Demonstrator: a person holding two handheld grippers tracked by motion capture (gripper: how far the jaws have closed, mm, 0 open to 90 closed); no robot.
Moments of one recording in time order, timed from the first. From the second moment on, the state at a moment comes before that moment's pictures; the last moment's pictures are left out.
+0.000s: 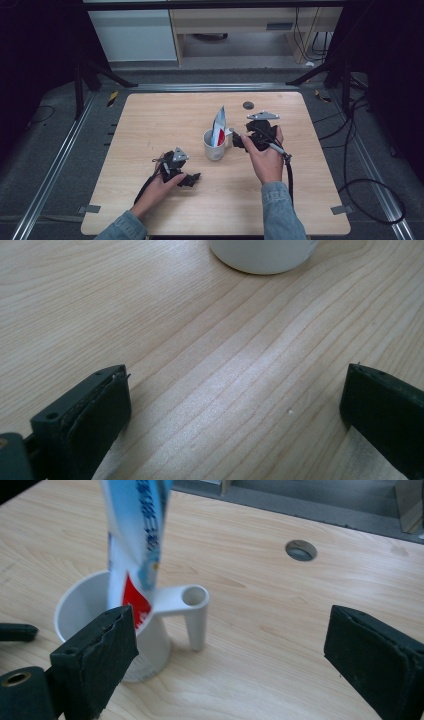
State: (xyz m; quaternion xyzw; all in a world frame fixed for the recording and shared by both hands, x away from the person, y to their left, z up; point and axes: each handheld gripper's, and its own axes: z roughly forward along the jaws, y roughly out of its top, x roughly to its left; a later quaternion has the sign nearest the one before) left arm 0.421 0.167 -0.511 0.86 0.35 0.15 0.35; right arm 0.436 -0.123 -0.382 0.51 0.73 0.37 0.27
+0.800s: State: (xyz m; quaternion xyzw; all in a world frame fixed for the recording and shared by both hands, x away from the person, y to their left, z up) left arm 0.421 0.166 -0.511 0.86 0.35 0.15 0.35; right arm 0.419 -0.184 -0.404 0.55 0.72 0.31 0.28
